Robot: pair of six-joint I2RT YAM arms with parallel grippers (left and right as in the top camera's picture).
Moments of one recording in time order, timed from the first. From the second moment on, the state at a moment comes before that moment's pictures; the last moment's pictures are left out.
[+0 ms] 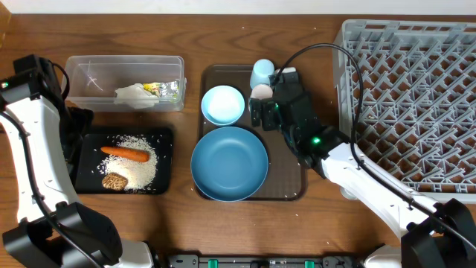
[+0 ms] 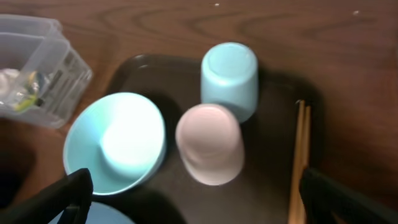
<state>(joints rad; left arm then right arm) 0.42 1.64 1.56 -1.45 -0.24 -0.97 0.61 1.56 1.00 -0.08 0.18 0.36</state>
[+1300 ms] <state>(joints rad) 0.42 1.64 1.56 -1.45 -0.24 -0.97 0.61 1.42 1.00 -0.18 0.10 0.28</state>
